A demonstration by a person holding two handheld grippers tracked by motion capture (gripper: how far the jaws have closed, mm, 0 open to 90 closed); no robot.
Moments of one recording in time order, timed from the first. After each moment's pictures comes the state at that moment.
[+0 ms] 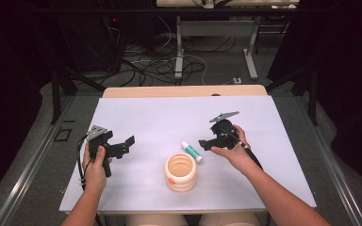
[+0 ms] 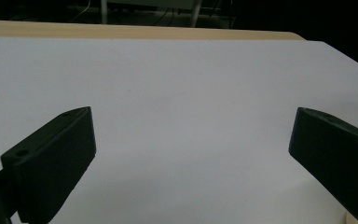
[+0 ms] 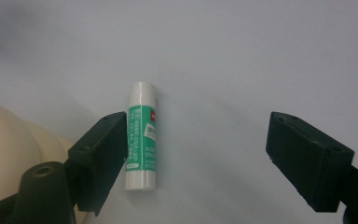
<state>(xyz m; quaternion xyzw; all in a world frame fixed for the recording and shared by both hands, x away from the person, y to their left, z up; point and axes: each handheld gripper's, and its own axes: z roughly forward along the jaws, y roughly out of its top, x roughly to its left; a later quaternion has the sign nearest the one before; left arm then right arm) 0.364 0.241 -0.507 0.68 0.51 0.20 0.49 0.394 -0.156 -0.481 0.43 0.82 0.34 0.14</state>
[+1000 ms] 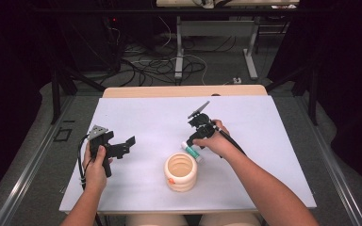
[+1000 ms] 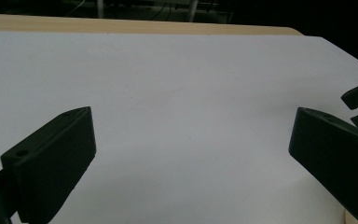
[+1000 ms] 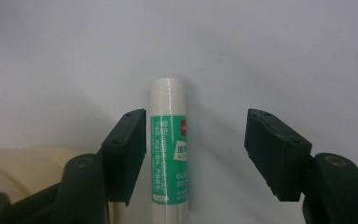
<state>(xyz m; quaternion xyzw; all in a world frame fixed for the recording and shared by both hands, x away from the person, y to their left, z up) 0.366 0.241 -0.510 0.69 0.51 0.19 0.49 0.441 -0.100 -0.495 0.44 0.87 0.22 0.05</state>
